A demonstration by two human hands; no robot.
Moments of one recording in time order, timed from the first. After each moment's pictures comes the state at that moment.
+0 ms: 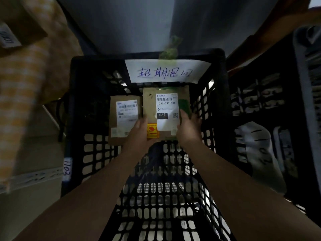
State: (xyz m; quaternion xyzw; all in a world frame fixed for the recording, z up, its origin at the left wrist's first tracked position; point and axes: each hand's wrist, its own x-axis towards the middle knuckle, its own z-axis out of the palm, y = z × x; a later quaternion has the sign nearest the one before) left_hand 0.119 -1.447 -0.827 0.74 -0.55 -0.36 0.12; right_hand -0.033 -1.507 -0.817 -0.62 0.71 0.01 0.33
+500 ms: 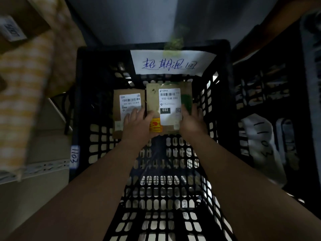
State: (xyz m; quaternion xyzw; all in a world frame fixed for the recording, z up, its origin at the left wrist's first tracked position) left_hand 0.131 -1.454 -0.831 0.72 -0.67 -0.18 -0.08; right_hand -0.043 -1.510 -0.820 -0.67 0.66 0.13 0.31
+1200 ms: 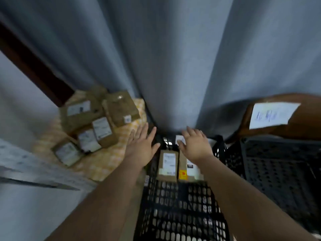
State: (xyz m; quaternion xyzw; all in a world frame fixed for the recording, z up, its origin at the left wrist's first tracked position) left_hand 0.219 -1.393 -0.479 0.79 -0.61 -0.06 -0.04; right_hand 0.040 -1.471 -0.484 -0.86 0.49 0.01 0.13
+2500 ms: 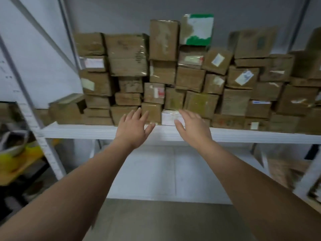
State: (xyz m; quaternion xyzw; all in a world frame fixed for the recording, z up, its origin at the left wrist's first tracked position) left_hand -0.036 -0.513 -0.149 0.98 0.10 0.19 -0.01; right_hand 0.039 -0.704 -0.151 -0.93 -0.27 -0.17 0.20
